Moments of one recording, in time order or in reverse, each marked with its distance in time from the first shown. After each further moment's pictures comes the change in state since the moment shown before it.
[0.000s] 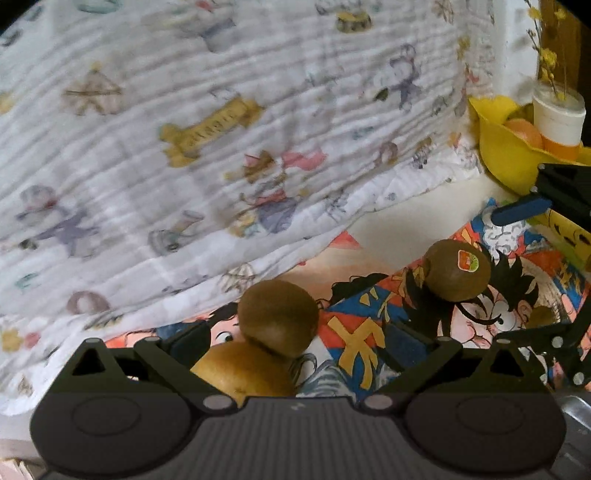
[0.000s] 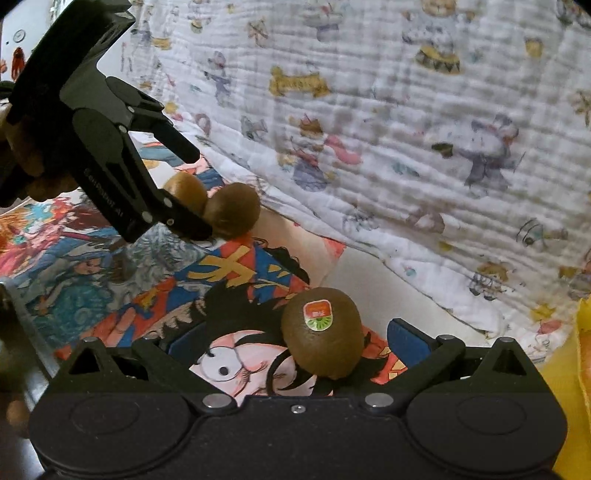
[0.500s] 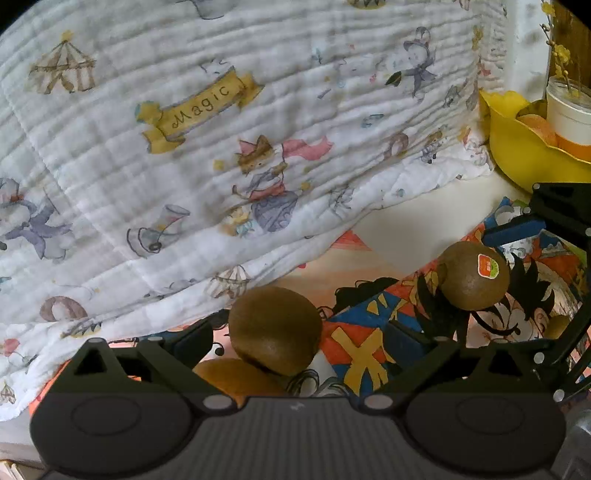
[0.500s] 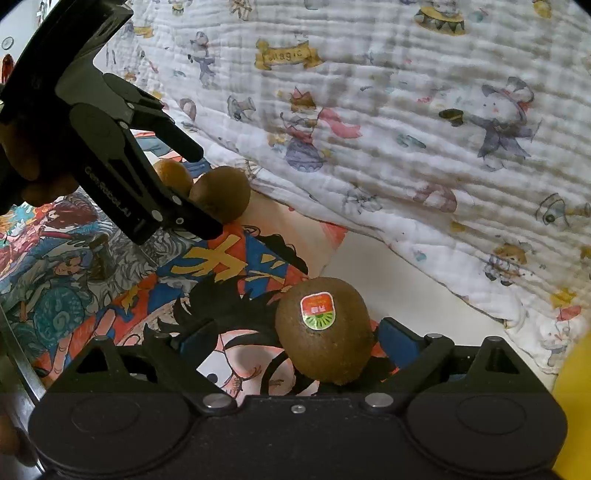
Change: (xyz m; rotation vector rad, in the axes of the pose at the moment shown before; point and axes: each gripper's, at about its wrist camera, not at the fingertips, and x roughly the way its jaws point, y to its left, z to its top) left arm 0.022 0.005 0.005 -0.016 0.011 -0.012; right arm 0.026 0.004 -0.007 0.033 0.024 0.002
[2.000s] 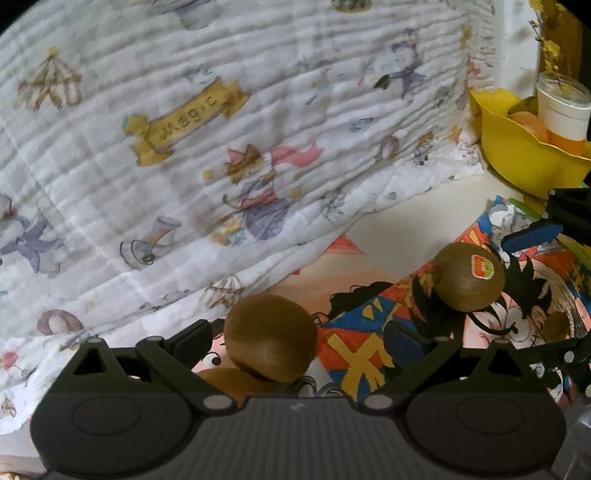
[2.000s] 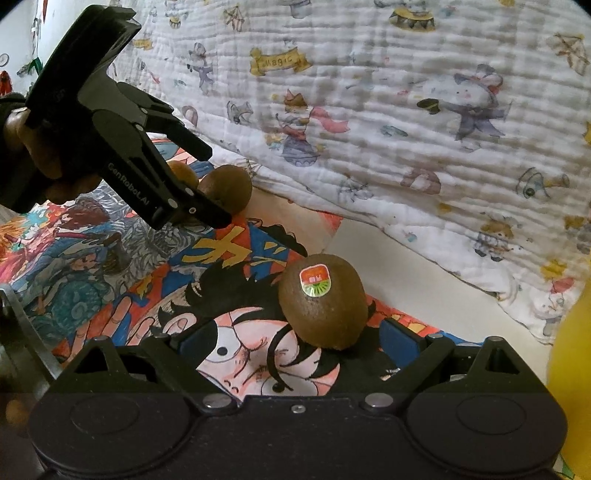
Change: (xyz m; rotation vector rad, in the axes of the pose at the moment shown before) left arm 0.001 -0.002 0.002 0.023 -0.020 -0.009; right arm -0.020 -0.010 -0.011 0.049 -0.012 0.019
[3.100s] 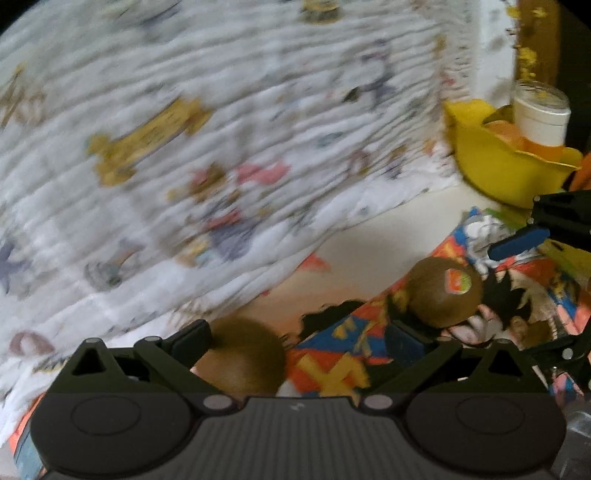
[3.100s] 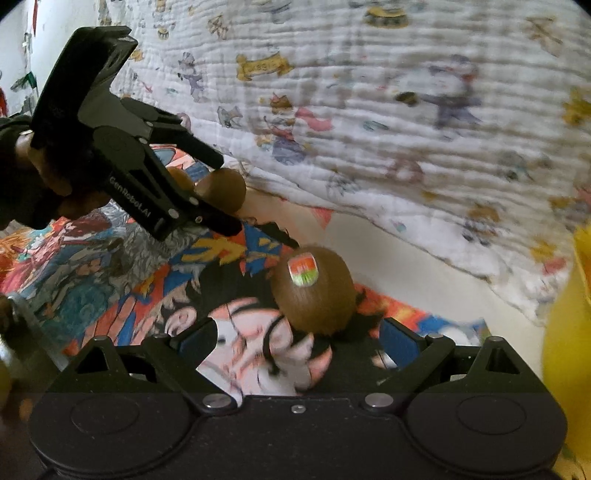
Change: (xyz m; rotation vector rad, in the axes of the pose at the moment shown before) left arm 0.001 -0.013 0.004 0.040 -0.077 -0.083; right arm -0.019 -0.010 -0.009 0.057 0.010 0.013
